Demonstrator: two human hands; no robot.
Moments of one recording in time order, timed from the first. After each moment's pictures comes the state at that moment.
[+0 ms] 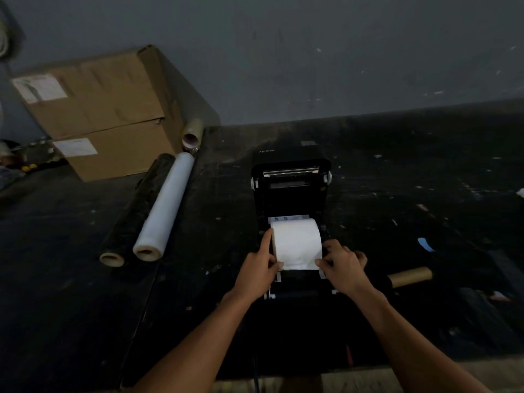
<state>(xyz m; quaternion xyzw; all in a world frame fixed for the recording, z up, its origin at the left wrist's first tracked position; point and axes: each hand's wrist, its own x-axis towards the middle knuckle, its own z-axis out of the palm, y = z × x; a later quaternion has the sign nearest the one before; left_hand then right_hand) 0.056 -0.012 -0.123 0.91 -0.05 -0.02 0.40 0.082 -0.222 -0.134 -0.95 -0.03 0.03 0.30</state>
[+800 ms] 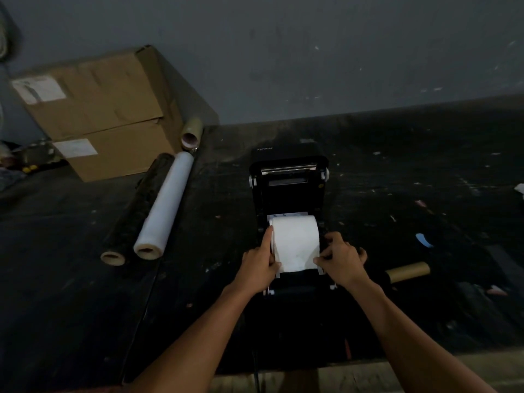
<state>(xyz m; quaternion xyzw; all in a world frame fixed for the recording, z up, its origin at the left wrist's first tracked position) 0.056 -0.013 -0.117 0.94 -0.06 -0.05 0.35 0.079 -0.221 -0.122 -0.94 0.01 0.05 0.34</state>
